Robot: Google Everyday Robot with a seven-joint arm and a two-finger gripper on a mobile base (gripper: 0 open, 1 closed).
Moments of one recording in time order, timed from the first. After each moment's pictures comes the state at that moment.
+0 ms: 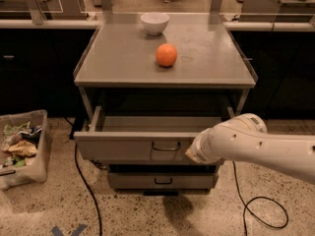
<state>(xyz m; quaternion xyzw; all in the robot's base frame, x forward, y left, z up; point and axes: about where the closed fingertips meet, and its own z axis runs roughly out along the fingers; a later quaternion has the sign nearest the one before) 0.554 -0.133 0.631 -0.43 0.86 0.00 0.27</state>
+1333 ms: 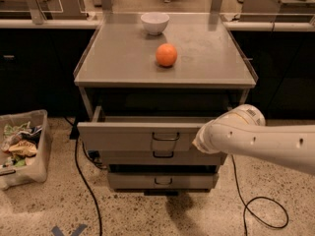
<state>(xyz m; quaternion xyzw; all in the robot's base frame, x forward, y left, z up) 0.590 -0.160 0.639 -0.40 0.87 -0.06 0.28</state>
